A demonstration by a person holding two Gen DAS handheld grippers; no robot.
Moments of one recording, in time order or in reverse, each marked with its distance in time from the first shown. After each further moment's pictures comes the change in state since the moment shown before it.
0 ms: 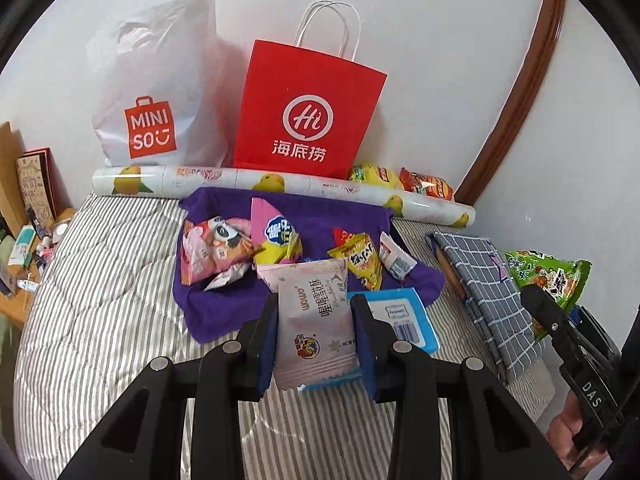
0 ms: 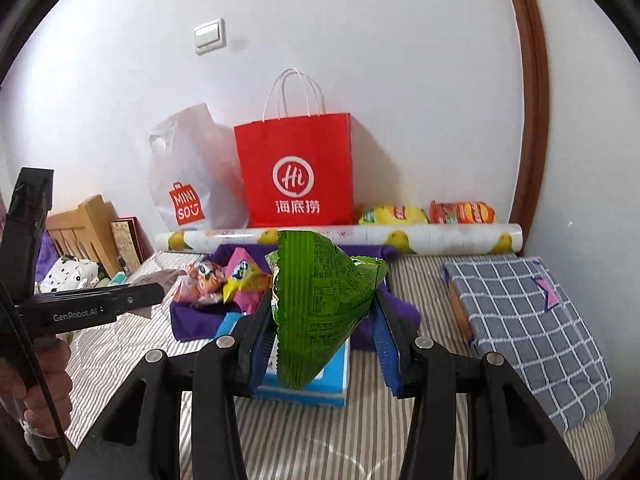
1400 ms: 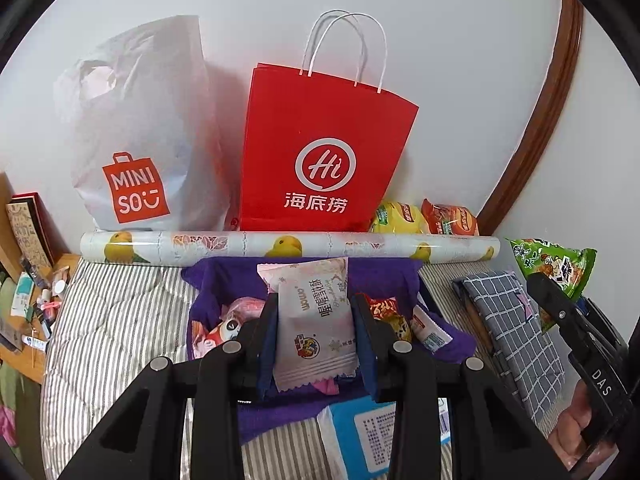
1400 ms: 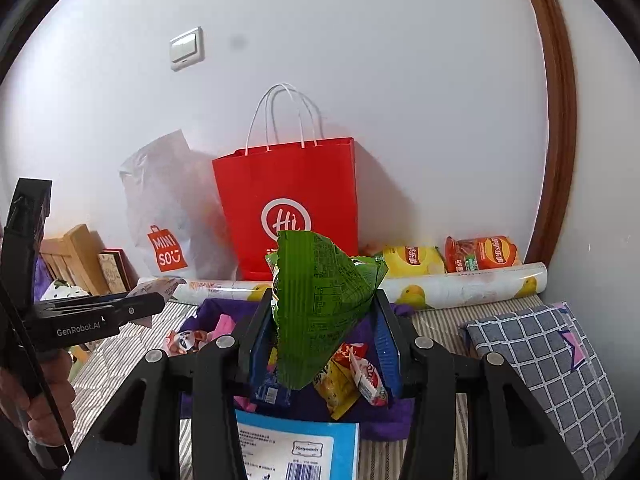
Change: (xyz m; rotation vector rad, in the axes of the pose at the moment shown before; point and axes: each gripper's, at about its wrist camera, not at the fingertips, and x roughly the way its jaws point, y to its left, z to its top) left arm 0.053 0.018 0.092 0.040 -0.018 0.029; right arm 0.084 0.000 0.072 0.035 -0.037 -0.003
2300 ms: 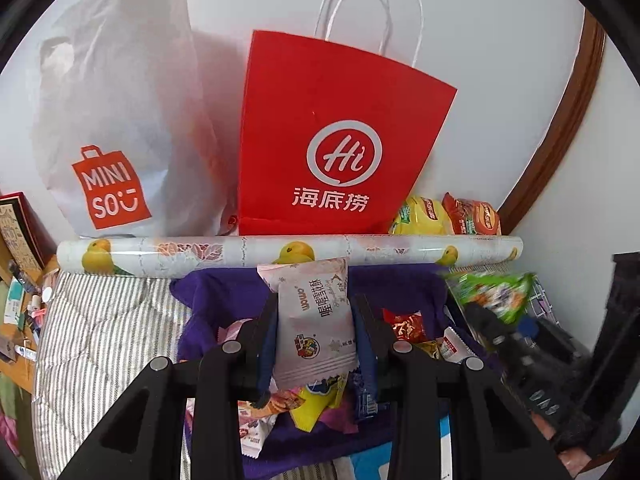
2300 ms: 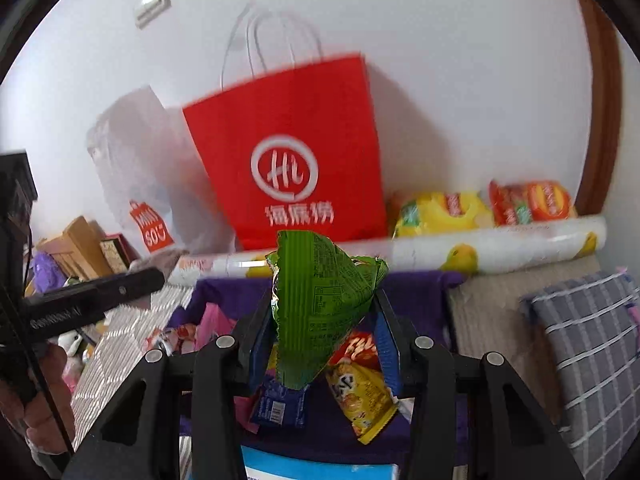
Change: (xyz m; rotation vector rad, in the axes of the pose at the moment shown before) left arm 0.065 0.010 0.025 -0.005 0.068 0.019; right arm 0.116 -0.005 -0.013 0.075 0.202 0.091
